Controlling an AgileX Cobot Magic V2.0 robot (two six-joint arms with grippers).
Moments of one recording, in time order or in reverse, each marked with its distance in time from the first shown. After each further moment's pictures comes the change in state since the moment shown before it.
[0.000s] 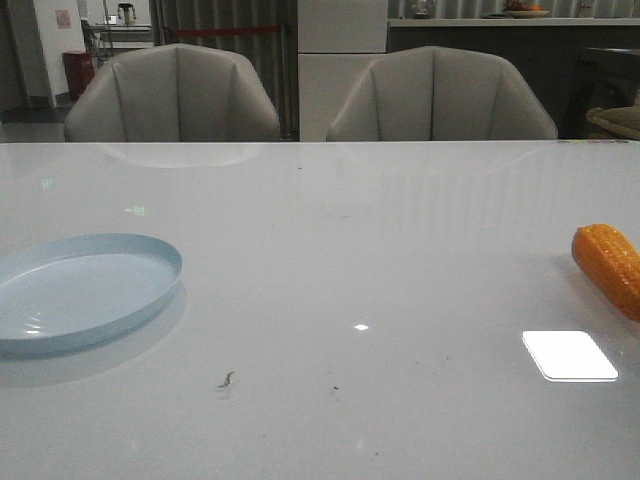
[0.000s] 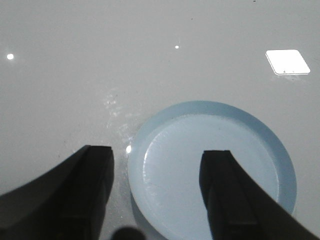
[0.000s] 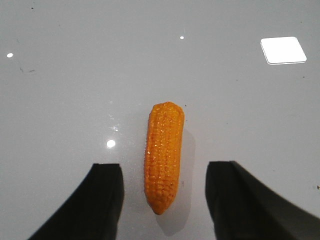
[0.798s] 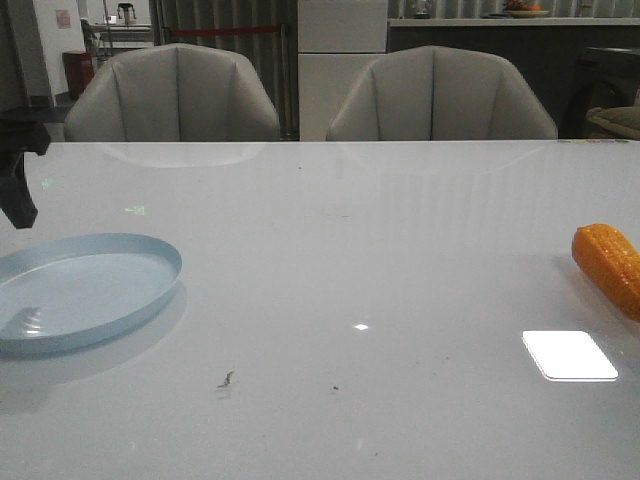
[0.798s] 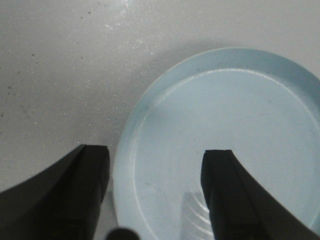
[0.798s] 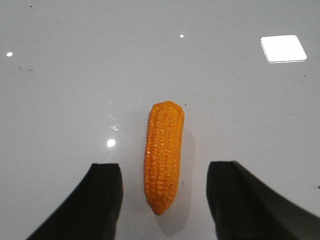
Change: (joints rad) left arm 0.063 0.670 -0.697 -0.103 0.670 0.000; right arm 0.000 0.004 0.000 0.002 -0.005 0.000
